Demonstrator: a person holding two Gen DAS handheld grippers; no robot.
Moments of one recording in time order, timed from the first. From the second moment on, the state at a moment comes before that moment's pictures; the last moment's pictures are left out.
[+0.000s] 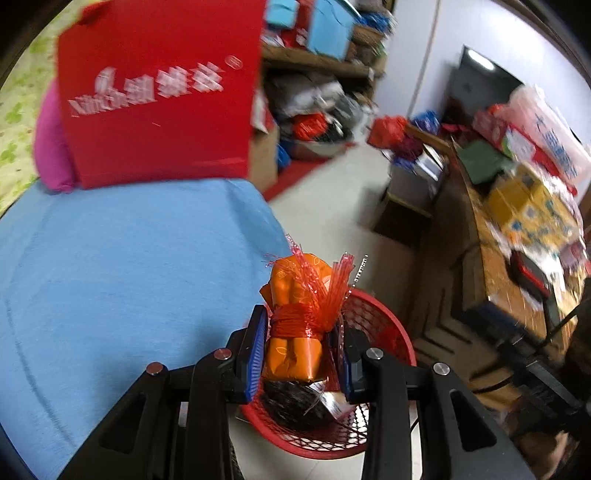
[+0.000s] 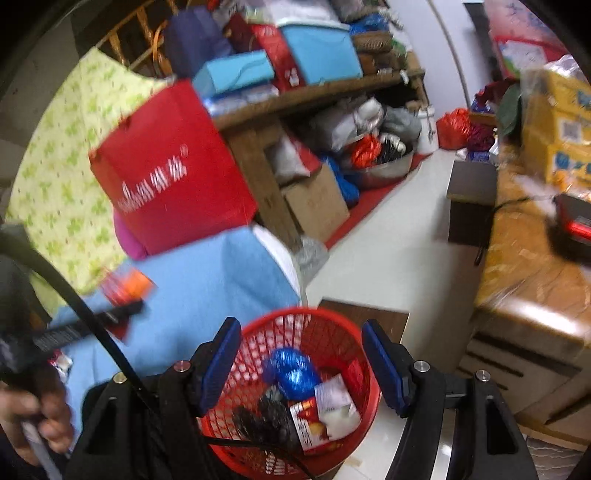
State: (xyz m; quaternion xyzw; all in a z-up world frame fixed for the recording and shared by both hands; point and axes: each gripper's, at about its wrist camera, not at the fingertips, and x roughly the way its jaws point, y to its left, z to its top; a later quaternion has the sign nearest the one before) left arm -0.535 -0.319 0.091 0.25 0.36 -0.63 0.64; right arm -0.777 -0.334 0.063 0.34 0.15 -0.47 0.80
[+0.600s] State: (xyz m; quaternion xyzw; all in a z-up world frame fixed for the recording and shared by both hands) left arm -0.477 -0.265 0.114 0.20 0.34 -0.59 0.70; right arm -0.747 -0.313 0.115 0.29 0.11 -0.45 0.84
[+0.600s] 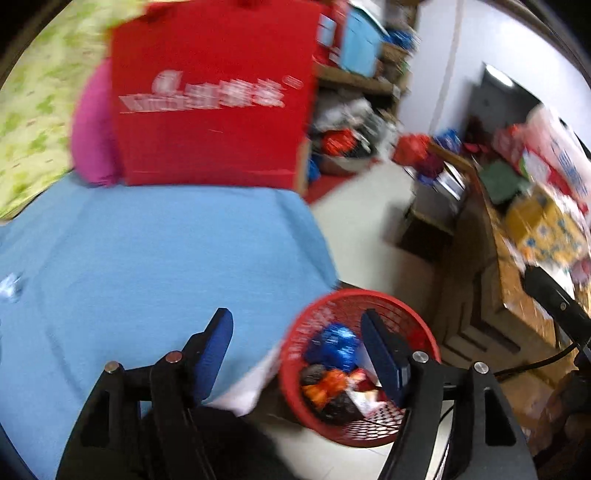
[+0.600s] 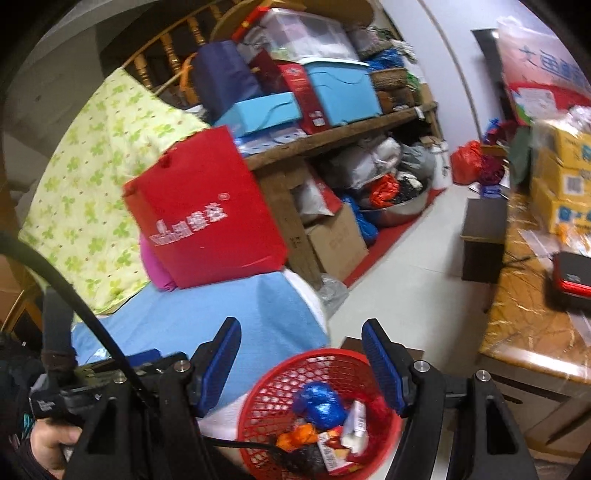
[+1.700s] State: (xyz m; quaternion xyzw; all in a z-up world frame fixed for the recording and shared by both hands) left arm -0.191 0.021 0.058 0.00 0.41 -0.21 0.89; right arm -0.389 -0.179 0.168 0.10 0.21 -0.11 0.97
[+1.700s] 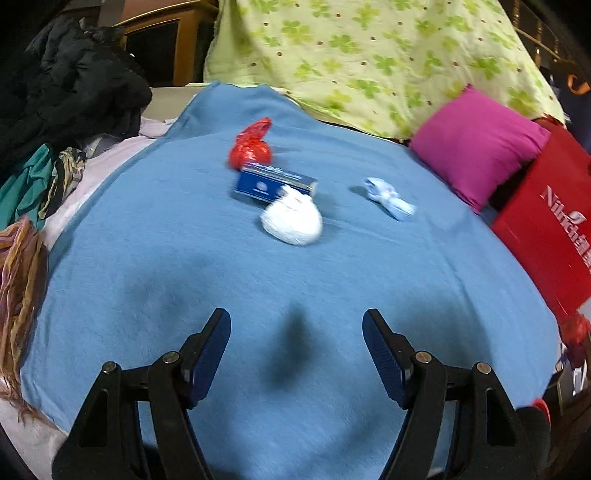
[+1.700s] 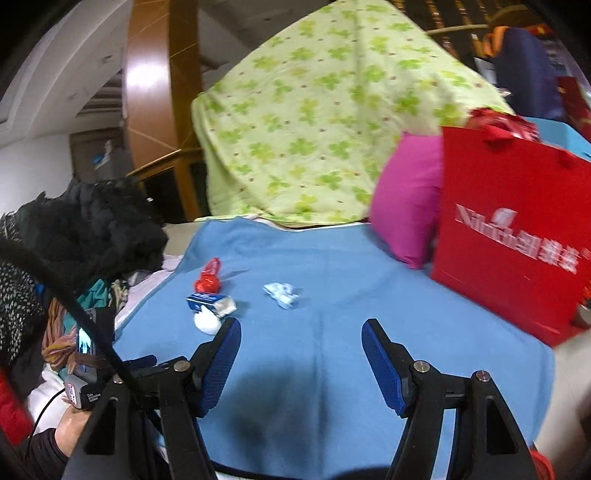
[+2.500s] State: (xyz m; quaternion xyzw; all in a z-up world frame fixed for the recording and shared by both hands) left arm -0.073 -0.039 0.019 0.02 0.46 -0.18 0.87; right arm -0.367 -0.205 0.099 0.17 0.27 -0.11 0.94
